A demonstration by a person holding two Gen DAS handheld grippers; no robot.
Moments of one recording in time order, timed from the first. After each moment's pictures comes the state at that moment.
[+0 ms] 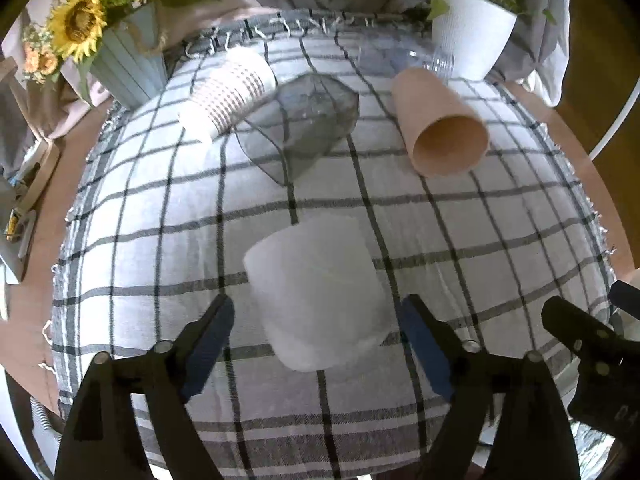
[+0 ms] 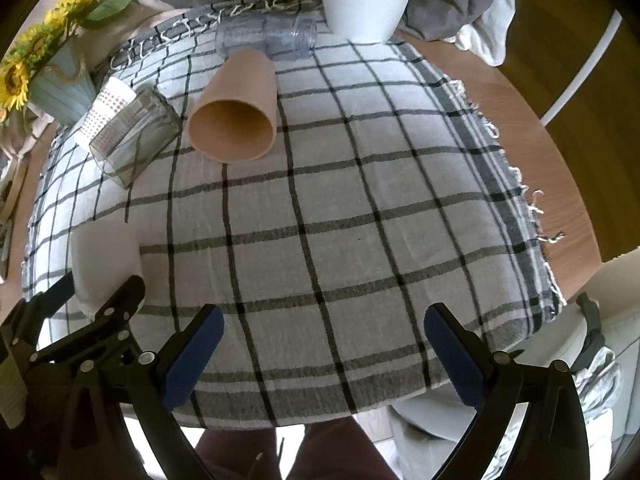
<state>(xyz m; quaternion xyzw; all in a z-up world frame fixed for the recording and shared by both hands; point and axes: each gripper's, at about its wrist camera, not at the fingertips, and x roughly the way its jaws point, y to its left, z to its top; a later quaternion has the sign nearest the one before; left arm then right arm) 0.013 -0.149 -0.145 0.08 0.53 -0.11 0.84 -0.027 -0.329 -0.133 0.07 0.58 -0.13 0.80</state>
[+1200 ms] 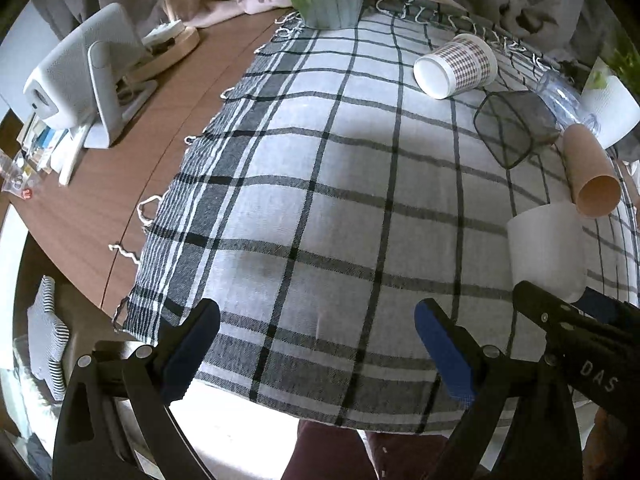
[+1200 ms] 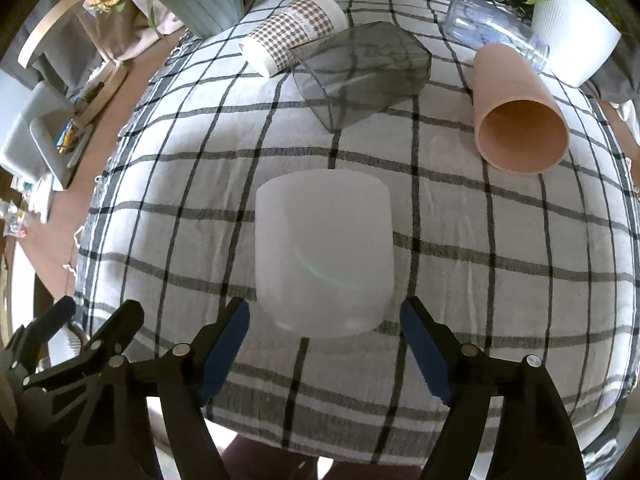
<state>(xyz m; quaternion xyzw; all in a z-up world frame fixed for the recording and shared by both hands) -0.009 0.001 -0.156 -0.02 0.57 0.08 0.82 0.025 -0.186 -0.172 0.03 0.61 0.07 0.79</state>
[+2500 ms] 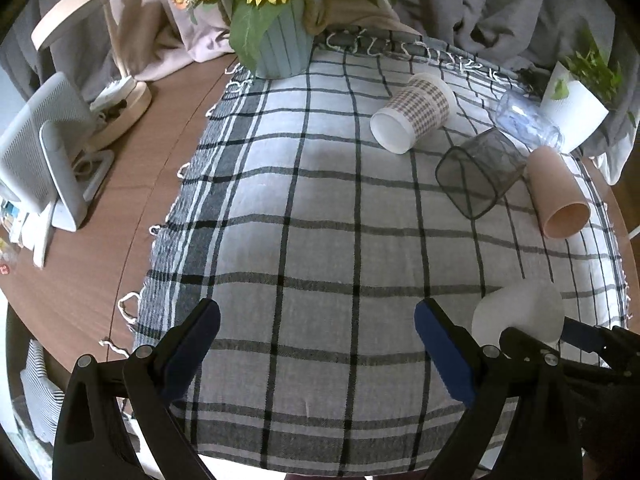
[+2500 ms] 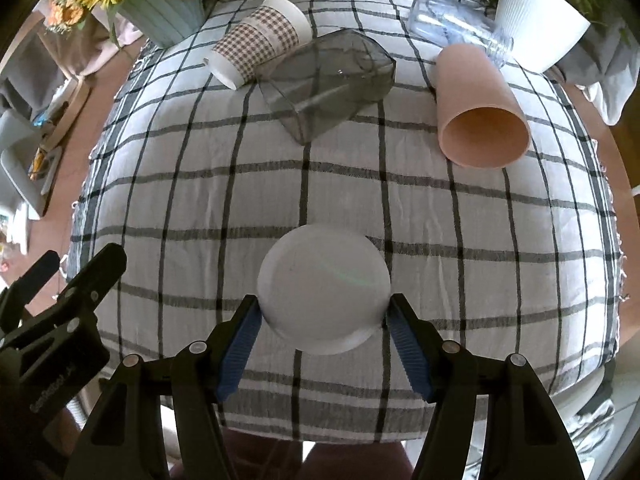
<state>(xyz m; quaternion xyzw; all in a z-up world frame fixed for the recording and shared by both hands) 0.036 -0.002 -0.128 0.01 0.53 0.00 0.85 0.034 -0.183 -0.154 0.03 0.63 0.00 0.78</state>
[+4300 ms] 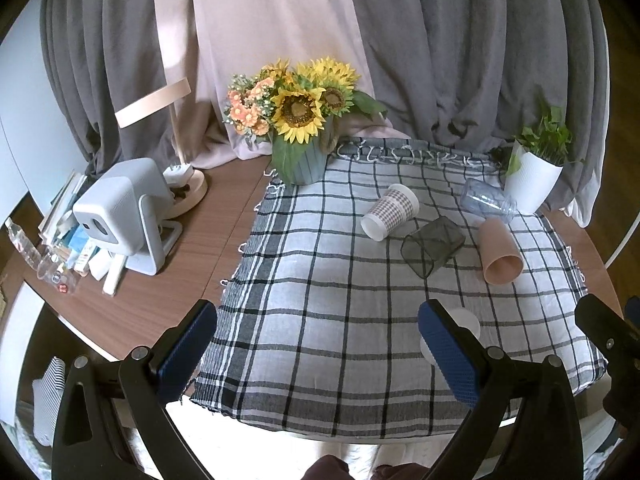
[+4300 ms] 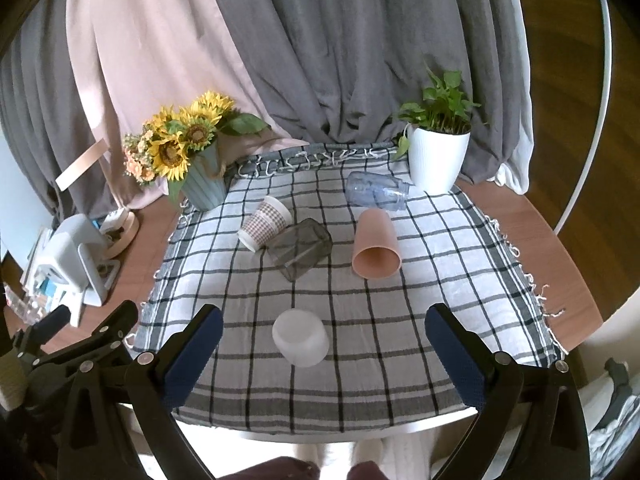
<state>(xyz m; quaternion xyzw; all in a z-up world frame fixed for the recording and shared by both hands) -0.061 -0.023 -0.004 0.02 0.39 0.03 0.92 -0.088 -0.216 0.004 0.07 0.38 -0.03 0.92</state>
